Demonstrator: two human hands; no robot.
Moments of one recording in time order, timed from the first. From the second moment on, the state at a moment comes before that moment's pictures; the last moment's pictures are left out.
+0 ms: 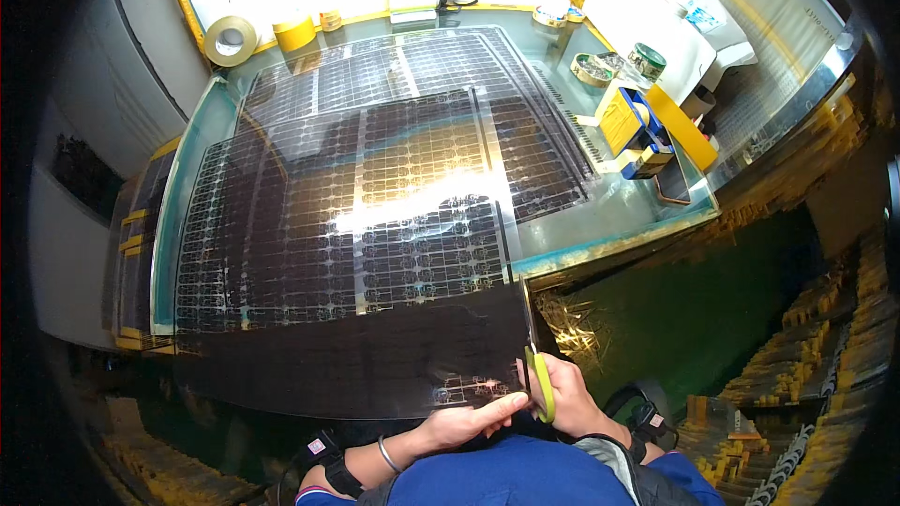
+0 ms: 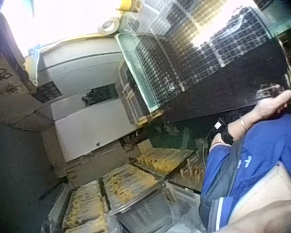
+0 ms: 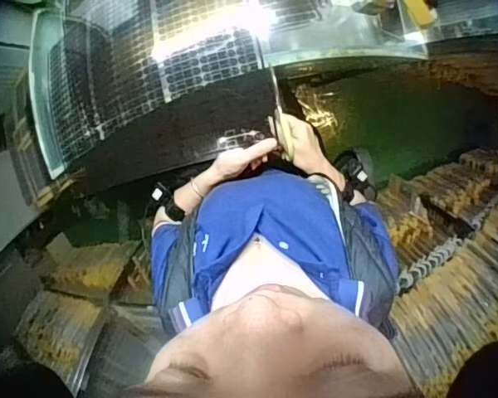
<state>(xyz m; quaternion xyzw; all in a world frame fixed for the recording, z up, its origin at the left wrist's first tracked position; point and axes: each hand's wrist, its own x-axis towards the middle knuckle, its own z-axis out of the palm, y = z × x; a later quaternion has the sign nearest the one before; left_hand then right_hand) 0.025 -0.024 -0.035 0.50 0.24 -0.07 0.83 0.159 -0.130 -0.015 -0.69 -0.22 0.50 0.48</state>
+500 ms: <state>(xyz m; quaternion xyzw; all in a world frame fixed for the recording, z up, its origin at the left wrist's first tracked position) 0.023 -0.034 -0.029 0.50 0.26 -0.14 0.82 0.165 -0.119 -0.019 -0.71 -0.30 0.42 0.48</state>
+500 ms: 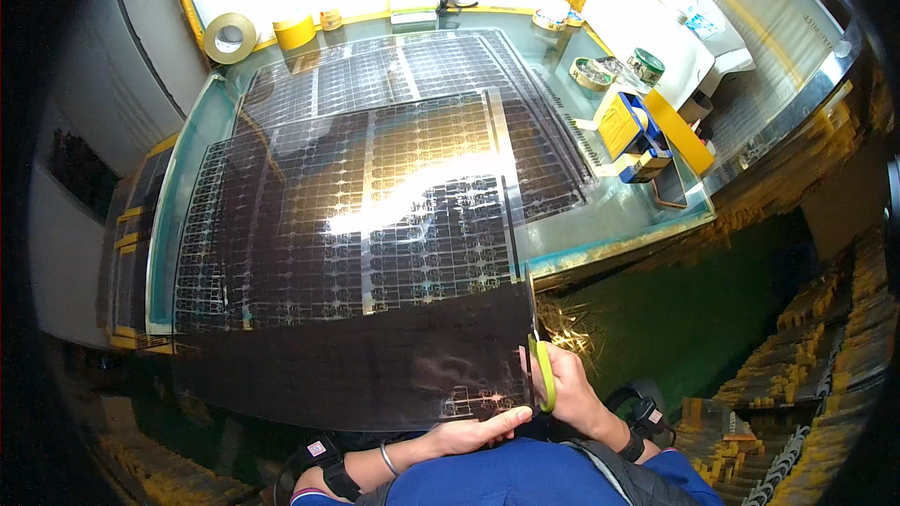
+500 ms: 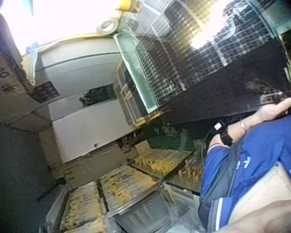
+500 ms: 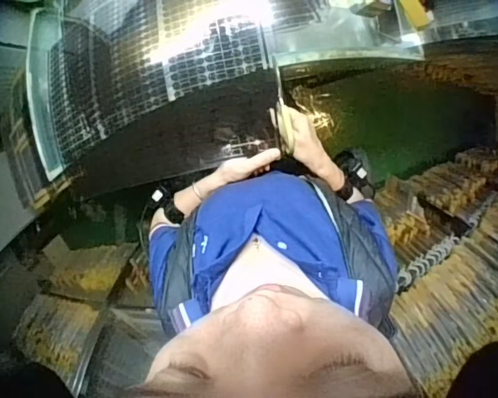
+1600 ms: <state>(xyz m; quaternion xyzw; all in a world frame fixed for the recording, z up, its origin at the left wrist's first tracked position) 0.008 -0.066 -0.094 0.42 0.14 -0.26 0.86 0.192 -0.096 -0.017 -0.71 -0.32 0.34 0.52</state>
